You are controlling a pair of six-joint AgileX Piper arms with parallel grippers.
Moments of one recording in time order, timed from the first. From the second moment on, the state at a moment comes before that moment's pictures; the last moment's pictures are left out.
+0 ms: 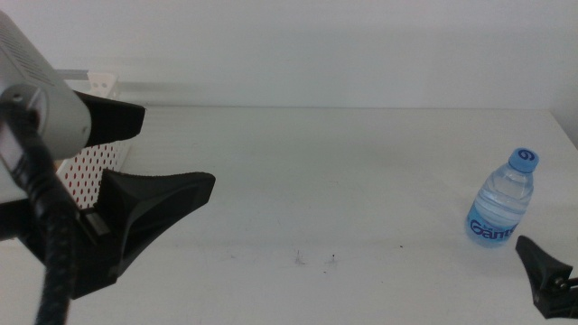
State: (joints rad) left arm -0.66 0.76 -0.92 -0.24 0.67 0.34; right arm -0.01 1.06 0.00 -0.28 -0.74 0.13
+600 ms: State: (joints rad) left arm -0.66 0.76 -0.92 -0.24 0.67 0.34; right arm -0.01 1.25 0.00 -0.12 -0.97 0.02
